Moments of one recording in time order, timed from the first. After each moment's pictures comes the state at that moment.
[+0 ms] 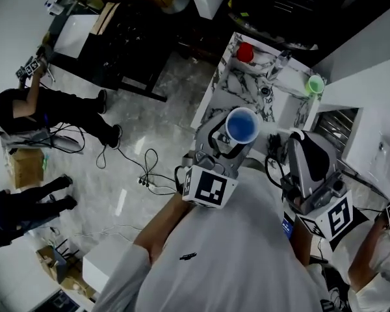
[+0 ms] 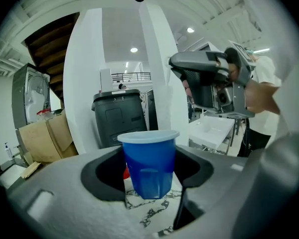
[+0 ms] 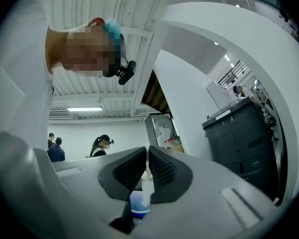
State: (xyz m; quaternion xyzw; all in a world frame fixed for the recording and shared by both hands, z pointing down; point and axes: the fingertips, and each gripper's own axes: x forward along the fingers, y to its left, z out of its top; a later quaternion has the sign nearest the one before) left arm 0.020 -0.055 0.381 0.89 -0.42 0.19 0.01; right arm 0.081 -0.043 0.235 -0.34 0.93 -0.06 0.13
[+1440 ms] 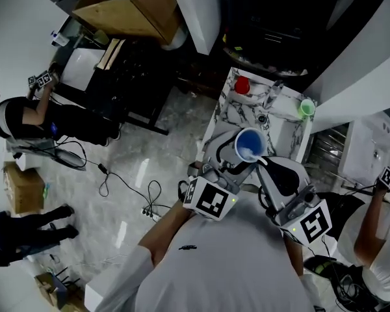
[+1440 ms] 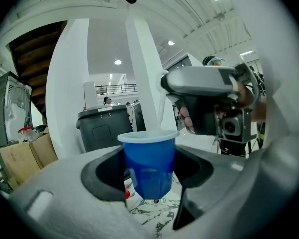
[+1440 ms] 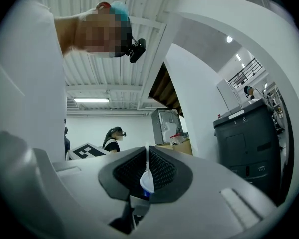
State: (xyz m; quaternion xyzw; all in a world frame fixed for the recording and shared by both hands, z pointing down) left arm 0.028 -0.062 0.325 0.93 -0.33 0.16 -0.06; right arm 0.022 -0.024 0.227 -0.31 0.94 -0.03 0.10
